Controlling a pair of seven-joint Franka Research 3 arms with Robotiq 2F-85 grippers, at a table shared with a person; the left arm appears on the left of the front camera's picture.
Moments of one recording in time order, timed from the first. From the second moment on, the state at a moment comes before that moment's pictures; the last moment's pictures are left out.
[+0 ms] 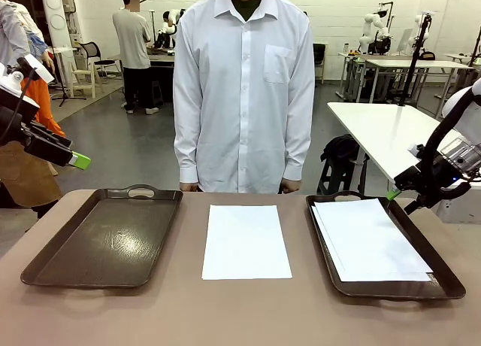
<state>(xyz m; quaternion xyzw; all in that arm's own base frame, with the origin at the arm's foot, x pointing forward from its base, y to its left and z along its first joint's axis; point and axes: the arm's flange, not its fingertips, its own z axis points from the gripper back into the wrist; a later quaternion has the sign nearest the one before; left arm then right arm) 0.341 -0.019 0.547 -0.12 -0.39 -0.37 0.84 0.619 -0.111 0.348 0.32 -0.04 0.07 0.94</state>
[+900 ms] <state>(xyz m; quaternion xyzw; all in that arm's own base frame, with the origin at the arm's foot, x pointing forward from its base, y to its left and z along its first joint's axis) 0.341 -0.019 0.547 -0.12 -0.39 -0.37 0.84 0.619 -0.111 0.348 0.32 -0.04 0.07 0.94</state>
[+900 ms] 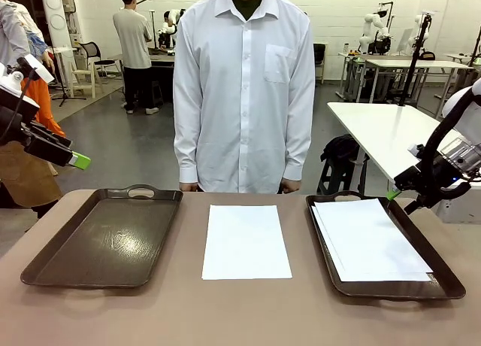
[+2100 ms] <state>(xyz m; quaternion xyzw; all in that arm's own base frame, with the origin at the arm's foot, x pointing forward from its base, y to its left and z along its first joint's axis) 0.341 -0.019 0.547 -0.12 -0.39 -0.37 0.84 0.625 -0.098 0.371 0.28 -0.07 0.14 0.95</state>
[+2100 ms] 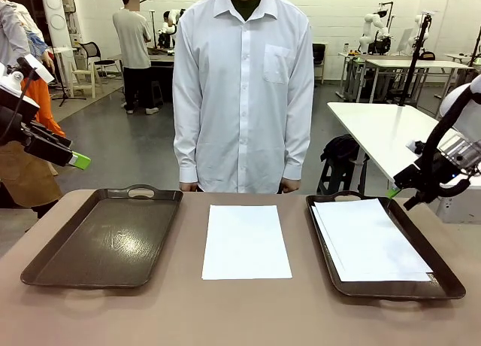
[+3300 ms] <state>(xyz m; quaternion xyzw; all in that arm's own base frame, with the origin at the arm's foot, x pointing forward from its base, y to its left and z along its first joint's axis) 0.341 -0.019 0.547 -0.12 -0.39 -0.37 0.84 0.449 -0.060 0.560 0.33 -0.24 0.54 0.74</state>
